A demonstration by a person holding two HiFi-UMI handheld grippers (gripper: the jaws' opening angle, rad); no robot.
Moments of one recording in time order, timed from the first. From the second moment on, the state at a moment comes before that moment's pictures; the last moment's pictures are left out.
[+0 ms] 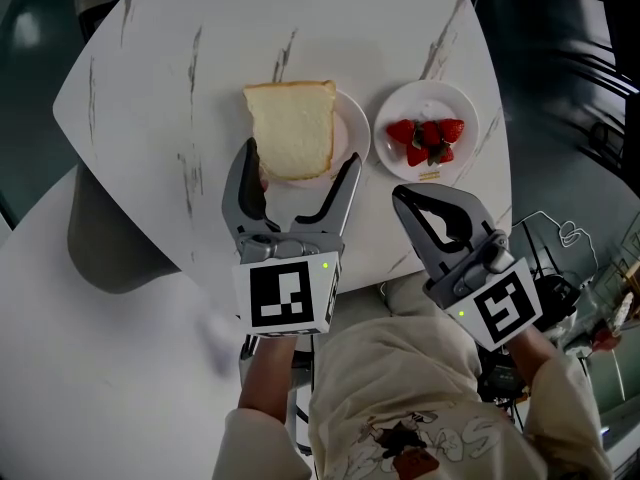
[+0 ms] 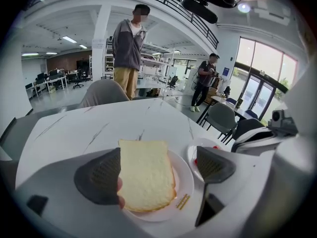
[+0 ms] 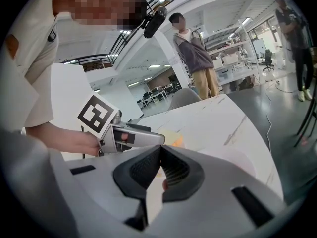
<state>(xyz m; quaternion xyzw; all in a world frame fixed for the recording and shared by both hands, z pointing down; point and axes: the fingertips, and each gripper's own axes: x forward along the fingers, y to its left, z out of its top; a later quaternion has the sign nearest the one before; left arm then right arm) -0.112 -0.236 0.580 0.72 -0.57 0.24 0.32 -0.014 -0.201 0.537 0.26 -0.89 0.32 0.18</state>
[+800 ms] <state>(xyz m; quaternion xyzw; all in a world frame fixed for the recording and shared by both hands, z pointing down) -0.150 -0.180 0.564 0.65 -0.65 0.24 0.31 0.001 -0.178 0.515 0.28 -0.90 0.28 0.17</state>
